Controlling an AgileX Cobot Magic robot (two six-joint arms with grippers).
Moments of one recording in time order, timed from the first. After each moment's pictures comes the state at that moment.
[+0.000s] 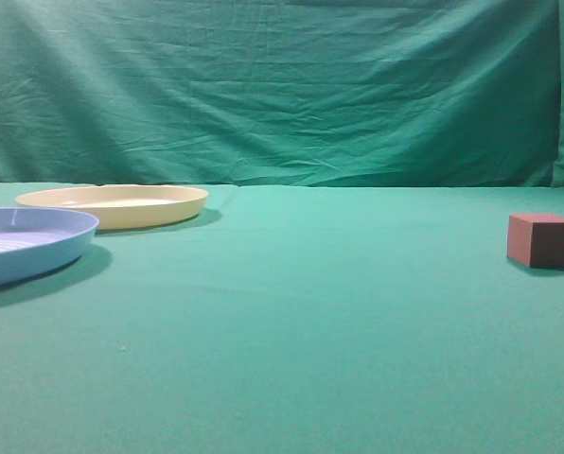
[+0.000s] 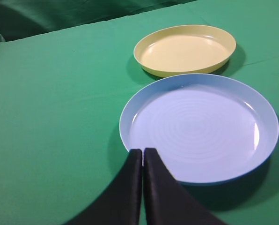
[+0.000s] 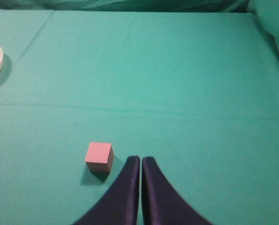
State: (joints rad) left arm -0.19 -0.01 0.02 0.18 0.36 -0.07; right arm 0.09 0.52 -0.37 0.25 0.44 -0.20
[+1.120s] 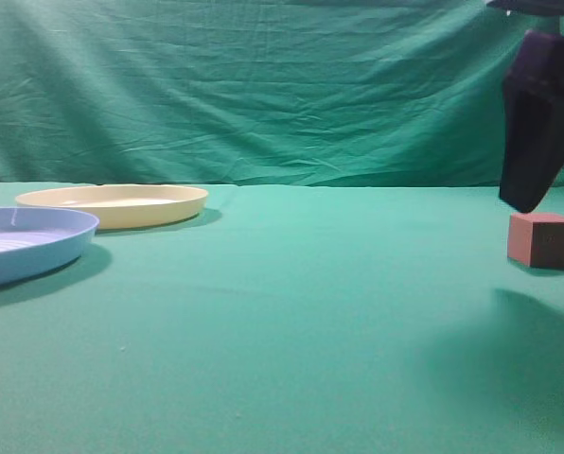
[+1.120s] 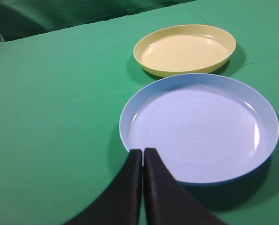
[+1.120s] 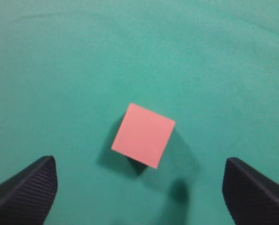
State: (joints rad) left arm -0.19 -0.01 0.02 0.18 0.36 -0.07; right arm 0.31 1.52 -0.79 0.20 0.55 -0.29
